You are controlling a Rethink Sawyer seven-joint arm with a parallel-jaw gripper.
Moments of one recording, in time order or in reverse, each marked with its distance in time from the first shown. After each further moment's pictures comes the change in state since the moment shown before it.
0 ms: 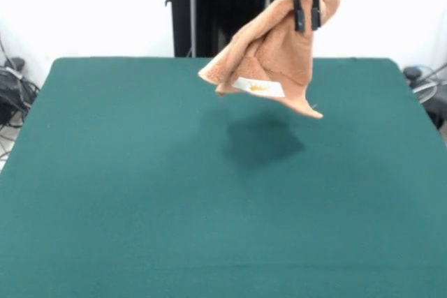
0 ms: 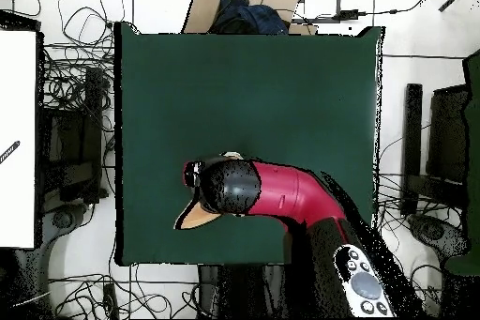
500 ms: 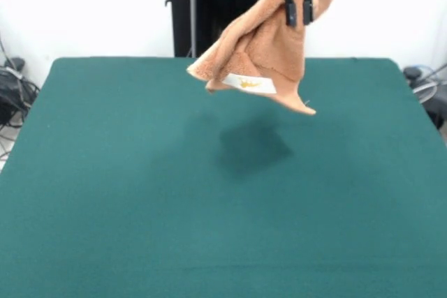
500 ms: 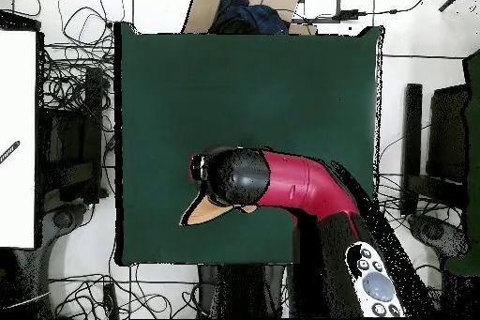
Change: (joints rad) arm -0.019 -0.008 0.000 -0.064 -0.018 0.098 0.000
